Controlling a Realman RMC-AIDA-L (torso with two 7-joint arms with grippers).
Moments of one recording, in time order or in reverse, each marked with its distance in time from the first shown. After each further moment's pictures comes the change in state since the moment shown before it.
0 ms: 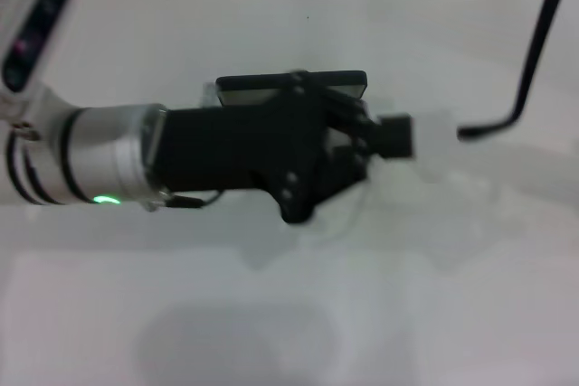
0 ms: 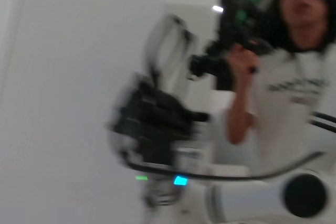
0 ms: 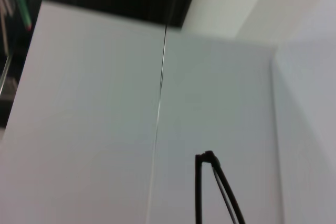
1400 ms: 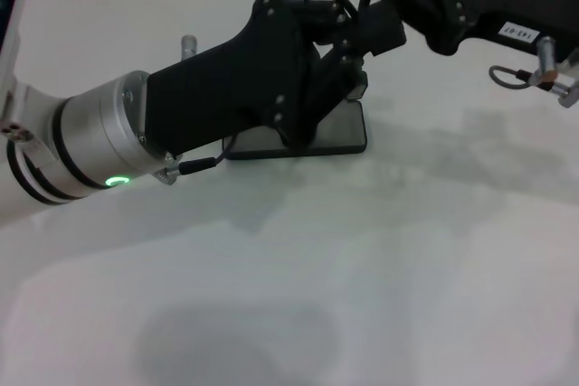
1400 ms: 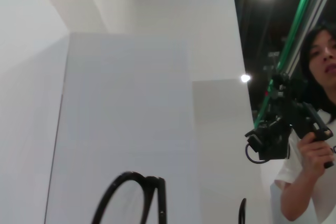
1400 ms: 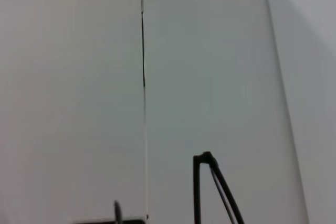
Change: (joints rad) left arm 0.005 -0.004 0.233 -0.113 -0.458 -0.018 0.184; right arm 0.248 0.002 -0.273 0.427 -0.057 0.219 -0.266
